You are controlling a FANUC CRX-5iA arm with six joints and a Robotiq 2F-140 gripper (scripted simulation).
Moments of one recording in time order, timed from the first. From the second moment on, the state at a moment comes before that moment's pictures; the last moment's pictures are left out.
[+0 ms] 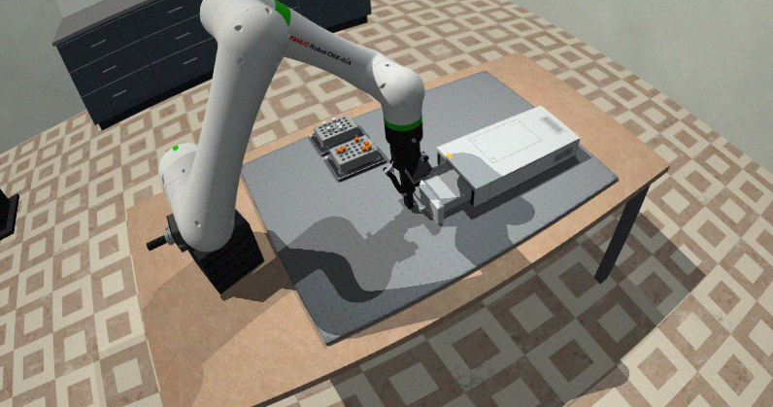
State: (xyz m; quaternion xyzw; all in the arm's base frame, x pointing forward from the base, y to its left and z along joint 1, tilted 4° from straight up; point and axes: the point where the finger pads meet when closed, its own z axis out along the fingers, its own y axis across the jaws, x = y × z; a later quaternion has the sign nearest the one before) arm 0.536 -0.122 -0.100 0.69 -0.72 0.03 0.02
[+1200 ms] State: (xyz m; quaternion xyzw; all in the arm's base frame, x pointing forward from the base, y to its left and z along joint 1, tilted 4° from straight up) arm 0.577 -0.124 -0.100 0.69 -0.72 0.03 0.02
